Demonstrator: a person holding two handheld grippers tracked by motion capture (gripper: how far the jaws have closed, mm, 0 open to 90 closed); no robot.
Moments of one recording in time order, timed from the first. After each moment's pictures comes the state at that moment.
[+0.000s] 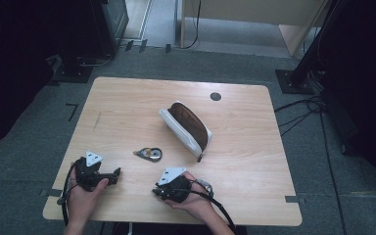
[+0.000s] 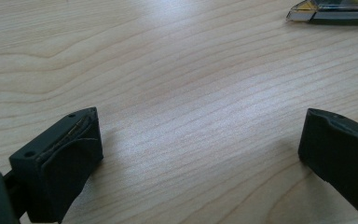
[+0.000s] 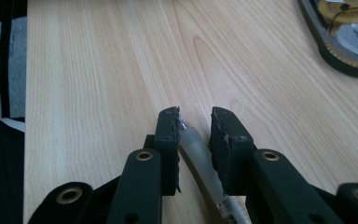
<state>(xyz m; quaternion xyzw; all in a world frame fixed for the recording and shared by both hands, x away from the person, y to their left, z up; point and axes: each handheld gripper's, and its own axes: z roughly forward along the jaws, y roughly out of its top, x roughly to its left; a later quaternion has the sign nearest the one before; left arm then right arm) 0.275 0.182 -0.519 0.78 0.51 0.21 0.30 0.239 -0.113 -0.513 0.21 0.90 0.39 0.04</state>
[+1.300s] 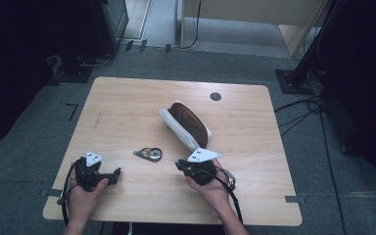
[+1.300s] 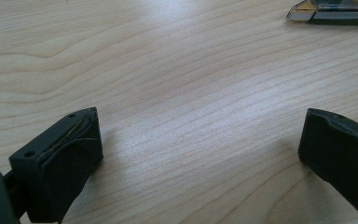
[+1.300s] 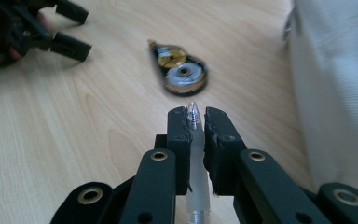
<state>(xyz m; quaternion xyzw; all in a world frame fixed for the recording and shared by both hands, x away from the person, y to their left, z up) 0.275 0.182 -0.519 0.78 0.51 0.21 0.30 0.265 -0.185 -0.475 0.34 0.81 0.46 0.12</state>
